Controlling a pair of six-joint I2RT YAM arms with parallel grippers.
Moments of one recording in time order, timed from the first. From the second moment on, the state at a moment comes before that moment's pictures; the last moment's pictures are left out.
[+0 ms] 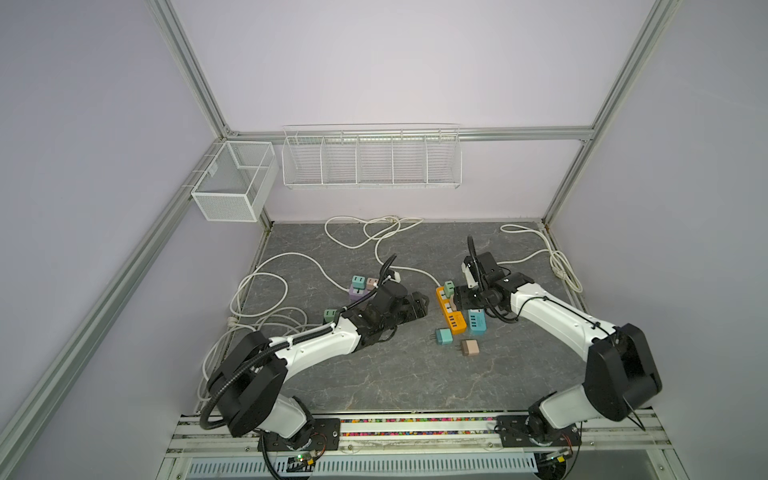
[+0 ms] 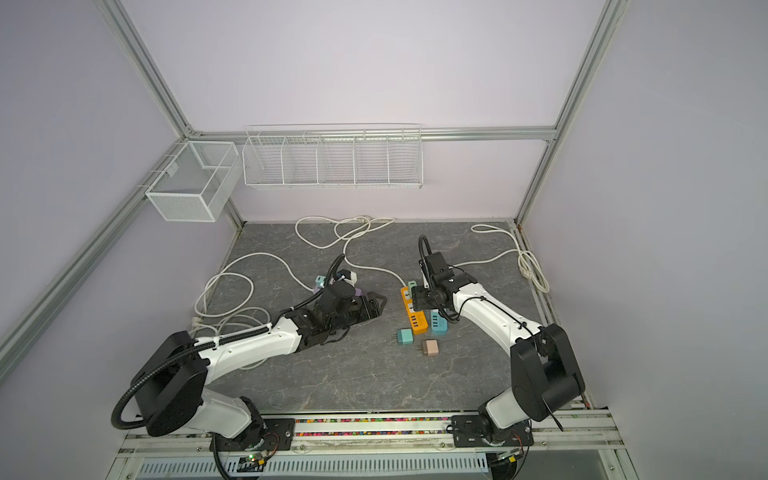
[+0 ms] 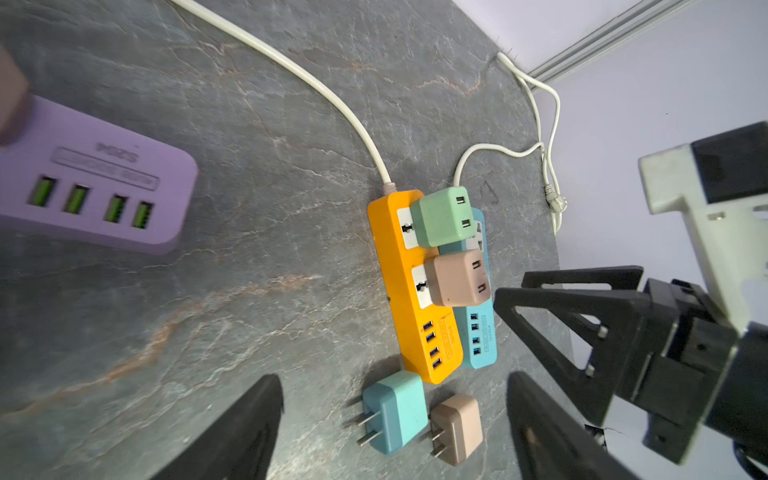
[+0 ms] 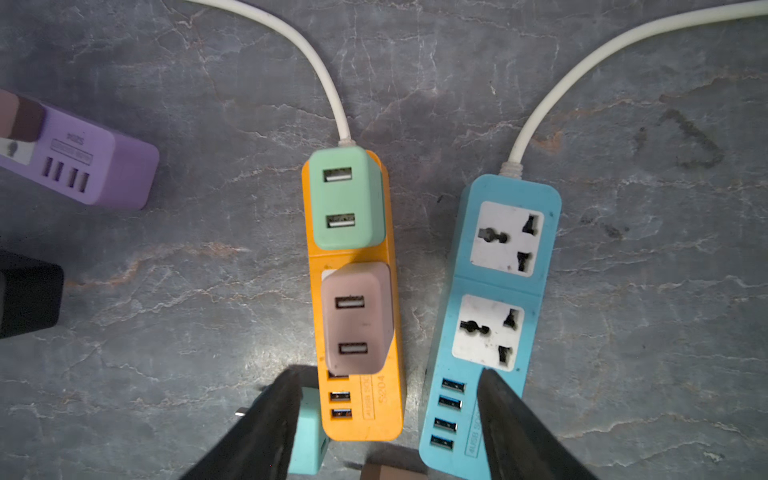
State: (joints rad) left arm -0.87 1.52 0.86 0.06 -0.02 -0.95; right arm 0.47 1.52 1.07 -0.63 0.02 0.32
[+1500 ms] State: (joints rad) left arm -0.88 2.01 1.11 0.19 0.17 -1.02; right arm 0.49 1.75 1.17 -0.64 -0.02 0.28
